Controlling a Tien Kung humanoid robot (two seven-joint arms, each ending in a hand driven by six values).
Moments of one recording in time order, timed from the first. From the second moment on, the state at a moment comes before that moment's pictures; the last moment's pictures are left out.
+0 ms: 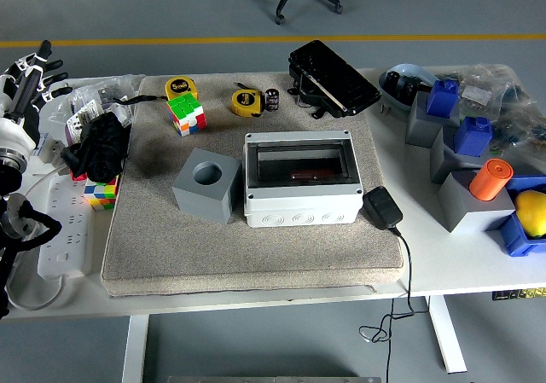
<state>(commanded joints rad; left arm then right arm) -0.29 0.31 -1.40 -1.33 0.85 0.36 -0.01 0.14 -0.23 0.35 0.33 -0.16 -0.12 -0.06</state>
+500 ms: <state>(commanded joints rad) -0.29 0.31 -1.40 -1.33 0.85 0.36 -0.01 0.14 -0.23 0.35 0.33 -0.17 -0.12 -0.06</state>
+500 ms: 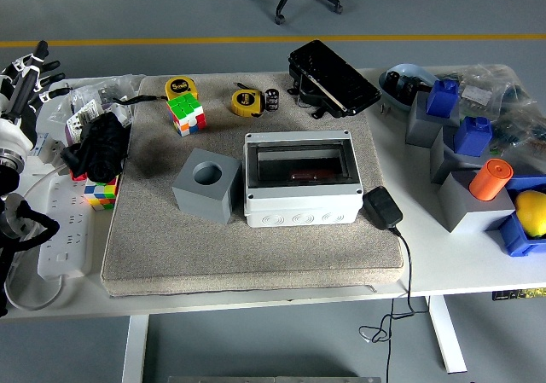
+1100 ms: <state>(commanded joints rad) -0.30 0.30 -1.40 -1.32 0.85 0.35 -0.01 0.13 -0.23 0.36 0.33 -0.17 -0.12 -0.06</state>
